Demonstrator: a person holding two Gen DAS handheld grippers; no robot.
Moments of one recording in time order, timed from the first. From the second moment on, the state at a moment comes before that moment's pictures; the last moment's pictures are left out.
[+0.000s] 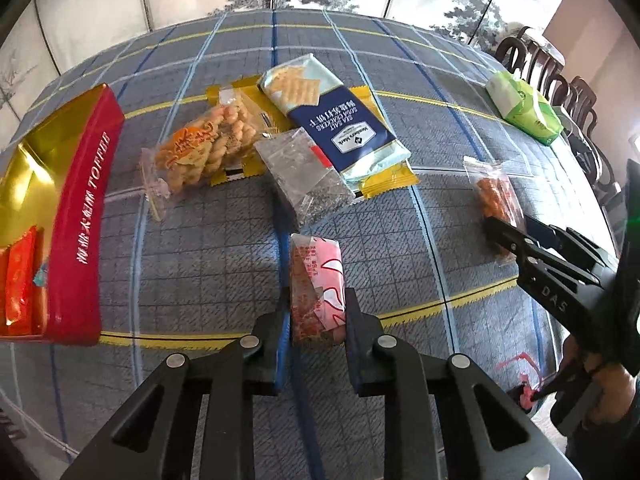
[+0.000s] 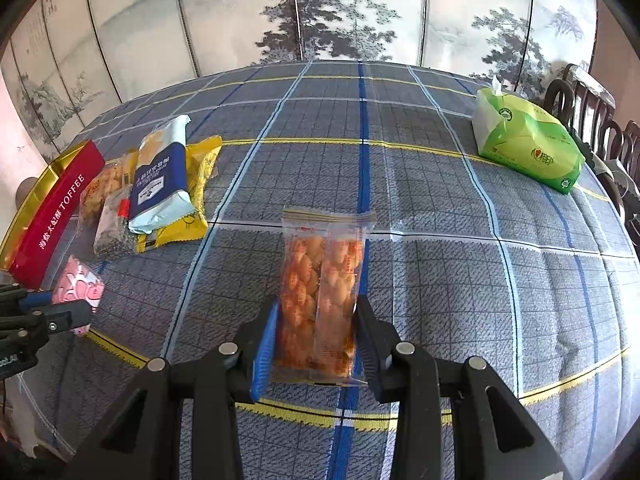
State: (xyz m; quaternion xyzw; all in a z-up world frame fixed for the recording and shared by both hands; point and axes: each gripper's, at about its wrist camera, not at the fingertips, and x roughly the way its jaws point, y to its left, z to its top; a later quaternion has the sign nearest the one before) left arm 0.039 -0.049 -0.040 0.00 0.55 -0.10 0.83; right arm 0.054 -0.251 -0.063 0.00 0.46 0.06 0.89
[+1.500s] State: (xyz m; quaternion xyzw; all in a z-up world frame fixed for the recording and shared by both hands) left arm 0.035 0.204 -0.023 -0.03 0.52 0.10 0.85; right arm 0.063 -0.233 -0.061 0.00 0.49 -0.01 0.87
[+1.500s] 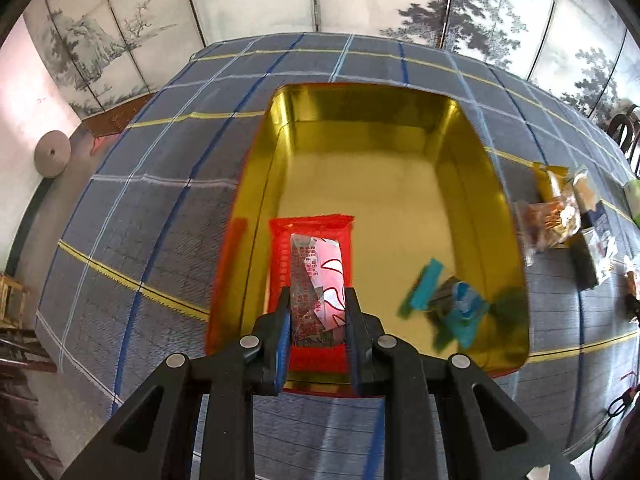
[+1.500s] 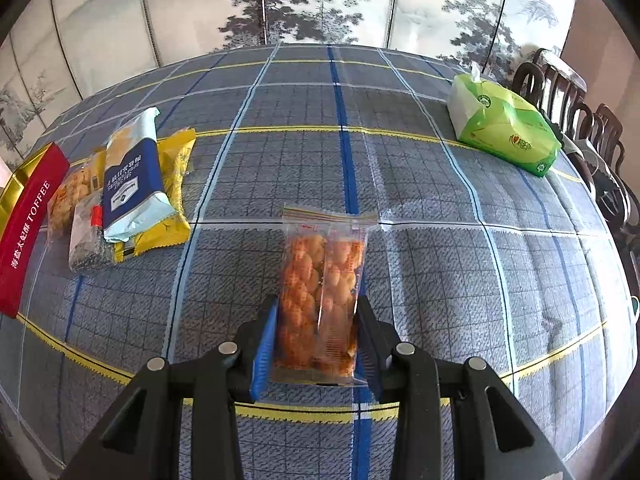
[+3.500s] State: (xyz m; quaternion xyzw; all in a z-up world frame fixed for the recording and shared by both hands) left arm 0.024 0.200 -0.019 0.00 0.50 0.10 0.86; right arm 0.062 -0.215 -0.048 0.02 0.49 -0.04 0.87
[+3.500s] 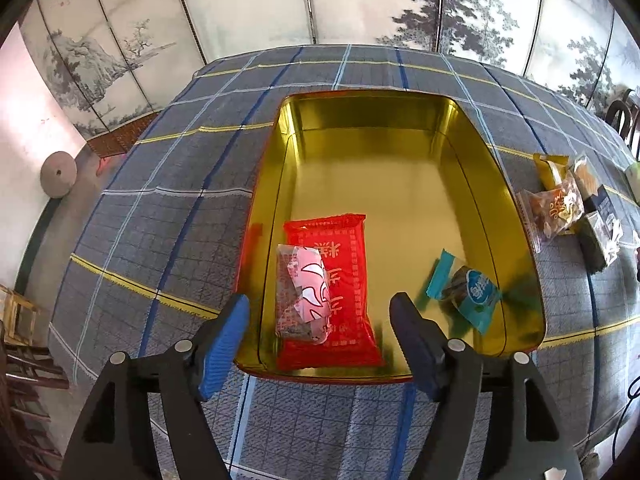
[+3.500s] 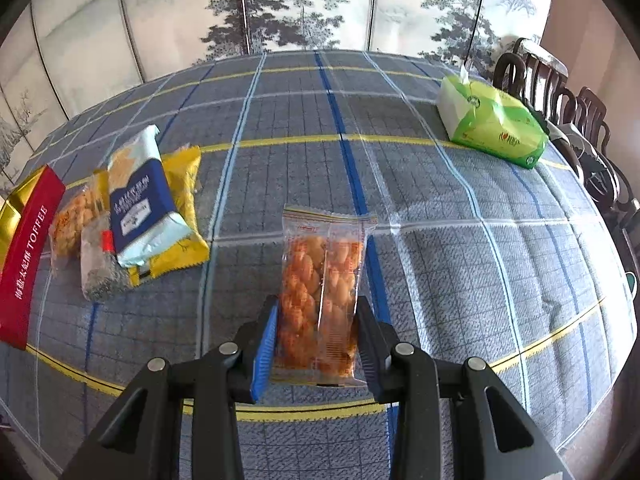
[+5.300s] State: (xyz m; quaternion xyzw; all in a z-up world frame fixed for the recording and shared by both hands) left arm -0.054 0.307 0.009 -0.09 0.47 0.23 0.85; right arm 0.059 0.114 -0.004 -0.10 0.45 0.27 0.85
